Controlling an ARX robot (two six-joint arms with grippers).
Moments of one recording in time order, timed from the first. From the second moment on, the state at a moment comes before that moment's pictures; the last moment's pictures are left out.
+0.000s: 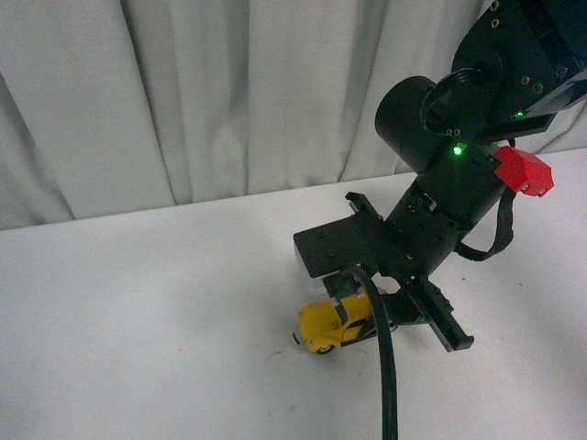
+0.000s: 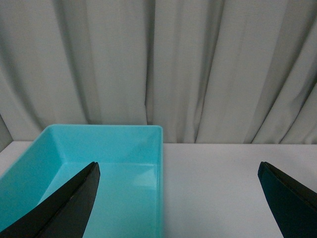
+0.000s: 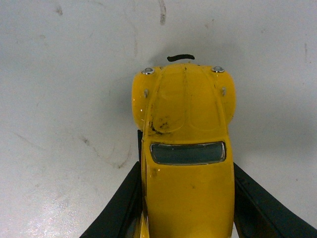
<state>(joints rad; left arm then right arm) 0.00 0.00 0.01 0.00 0.00 0.00 0.11 2.14 1.21 -0.51 -0.38 -1.51</state>
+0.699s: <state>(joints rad) 0.00 0.00 0.01 0.00 0.00 0.00 -0.02 2.10 1.12 -0.47 -0.40 -1.58</state>
